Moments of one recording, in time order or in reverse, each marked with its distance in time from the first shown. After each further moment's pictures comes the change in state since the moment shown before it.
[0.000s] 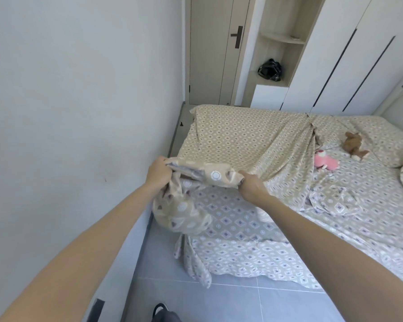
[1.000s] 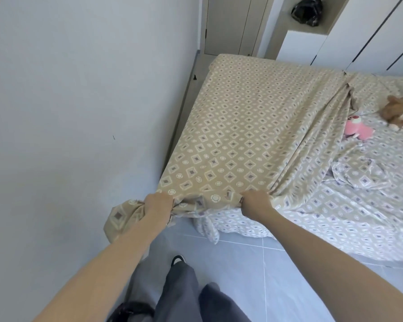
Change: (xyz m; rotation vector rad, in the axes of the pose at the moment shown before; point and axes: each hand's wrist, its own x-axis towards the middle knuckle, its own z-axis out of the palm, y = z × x) left_hand -0.056 -0.150 0.068 1.128 -0.462 0.069; right_hand -0.030 0.022 0.127 -0.634 -0.425 -0.107
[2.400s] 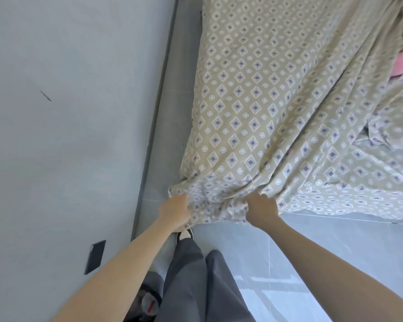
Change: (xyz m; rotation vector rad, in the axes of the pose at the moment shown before) left_hand 0.123 0.065 0.143 -0.599 -0.339 0.066; right_hand 0.090 -0.013 0.163 0.114 -0.361 0.143
